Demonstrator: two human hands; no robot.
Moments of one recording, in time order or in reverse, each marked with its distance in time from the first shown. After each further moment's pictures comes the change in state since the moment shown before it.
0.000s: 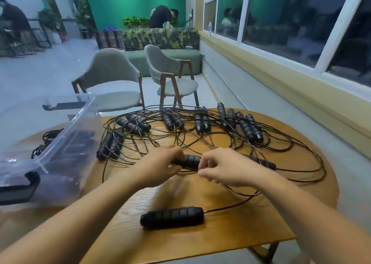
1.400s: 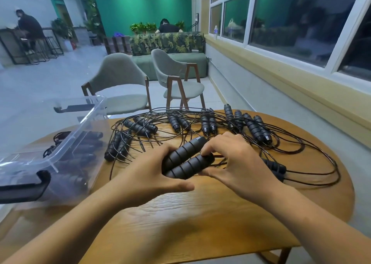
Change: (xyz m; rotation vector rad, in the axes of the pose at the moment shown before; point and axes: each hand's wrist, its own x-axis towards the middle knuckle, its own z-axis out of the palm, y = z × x) left_hand -0.075 0.031 -0.045 -0.382 0.082 -0.096; right_hand -0.022 -0.008 0.016 -0.092 0.641 -0.501
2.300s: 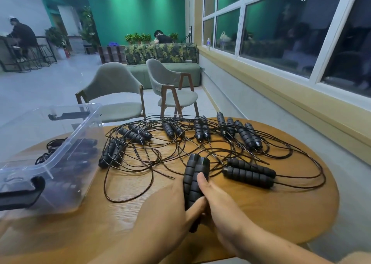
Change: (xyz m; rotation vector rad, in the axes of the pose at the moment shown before) left_hand -0.025 0.031 0.074 0.229 0.106 -0.129; right_hand -0.036 -0.066 0.038 1.298 -0.073 0.985
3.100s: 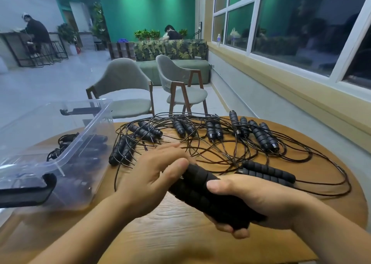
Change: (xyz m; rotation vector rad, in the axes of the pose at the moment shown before) left_hand 0.038 -0.053 -0.058 -0.319 0.168 0.516; right_hand 0.008 -0.065 -0.032 -0.280 -0.630 0.239
